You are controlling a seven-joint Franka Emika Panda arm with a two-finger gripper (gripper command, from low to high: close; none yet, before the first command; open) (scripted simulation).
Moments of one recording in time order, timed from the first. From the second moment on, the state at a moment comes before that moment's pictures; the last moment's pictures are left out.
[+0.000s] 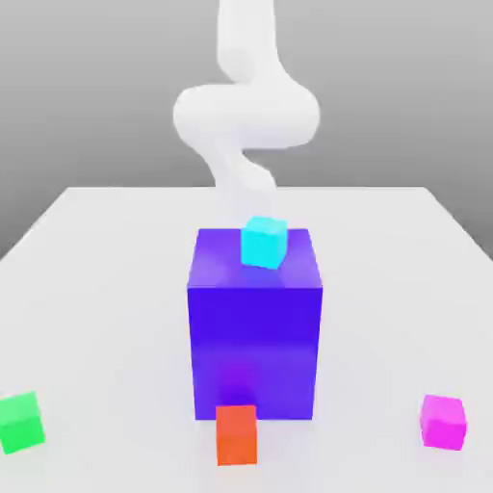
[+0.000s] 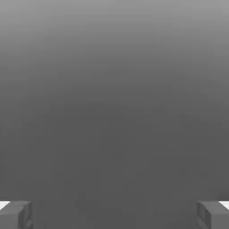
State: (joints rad) arm -0.02 -0.71 0.06 -2.31 -0.01 2.33 0.87
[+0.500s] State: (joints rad) arm -0.07 -0.16 0.38 -2.38 -0.19 2.53 1.37
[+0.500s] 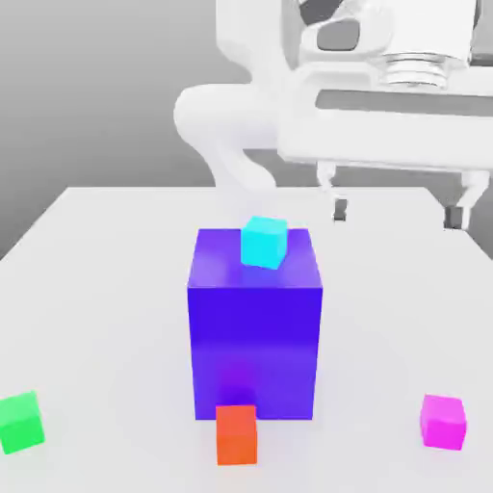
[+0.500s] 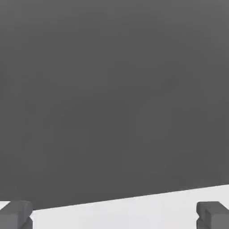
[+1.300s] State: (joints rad) arm 0.22 0.48 0.29 -2.40 -0.45 2.84 1.87
